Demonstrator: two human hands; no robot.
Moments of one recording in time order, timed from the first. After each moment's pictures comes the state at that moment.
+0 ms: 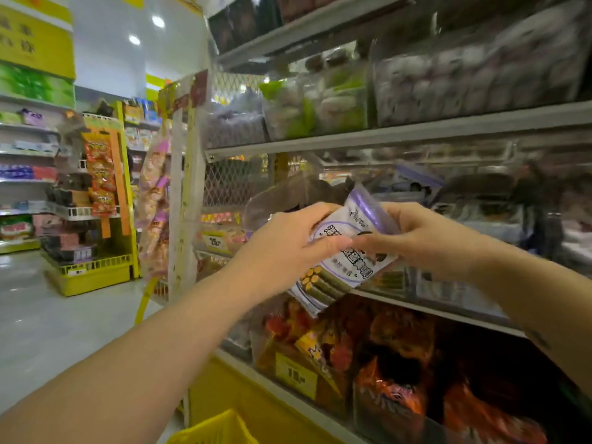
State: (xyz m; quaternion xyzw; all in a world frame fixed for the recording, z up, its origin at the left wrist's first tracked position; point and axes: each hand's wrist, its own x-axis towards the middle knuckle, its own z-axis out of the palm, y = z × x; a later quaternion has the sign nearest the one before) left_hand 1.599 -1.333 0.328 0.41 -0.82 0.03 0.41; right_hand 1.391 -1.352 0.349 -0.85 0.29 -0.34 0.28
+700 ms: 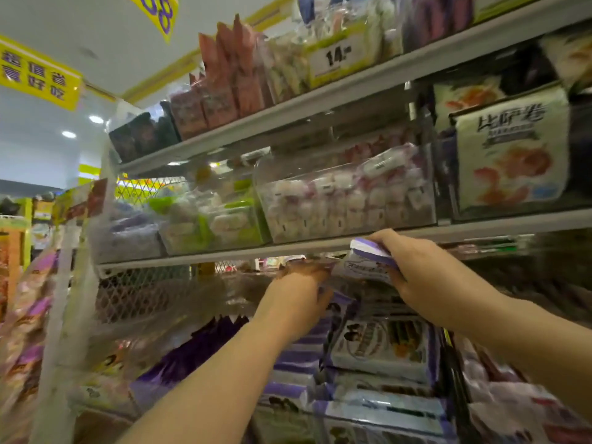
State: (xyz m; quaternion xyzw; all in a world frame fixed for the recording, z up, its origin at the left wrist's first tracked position) left_hand 1.452 -1.498 0.415 0.40 -0.82 0.25 0.33; right_hand 1.260 -1.402 0.439 -0.75 0.50 -0.38 -0.22
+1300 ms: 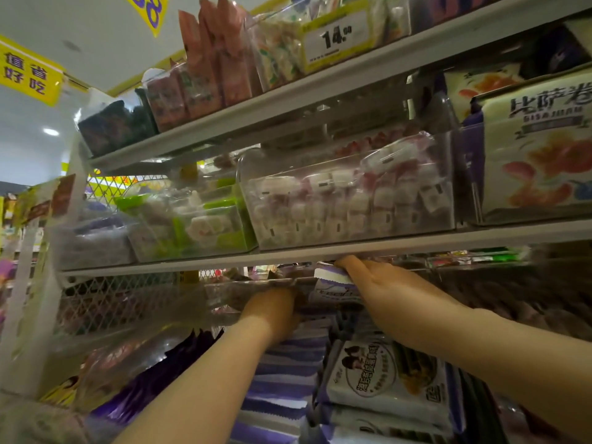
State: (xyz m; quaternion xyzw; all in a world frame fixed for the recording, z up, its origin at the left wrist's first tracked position) left_hand 1.458 -1.577 0.420 0.53 -0.81 0.17 0.18; right_hand 1.272 -1.461 0.436 -0.79 0.49 -0.24 -0.28
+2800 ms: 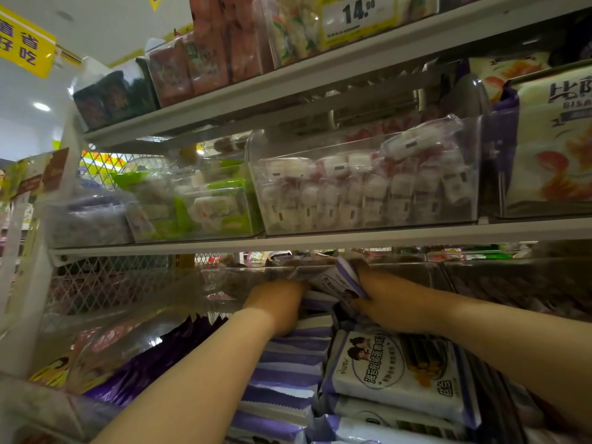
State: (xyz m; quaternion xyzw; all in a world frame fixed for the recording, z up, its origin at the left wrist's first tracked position) left_hand 1.459 -1.577 0.413 0.49 -0.83 0.18 0.18; right_hand 1.271 -1.498 0.433 -0.81 0.52 -0.25 -0.04
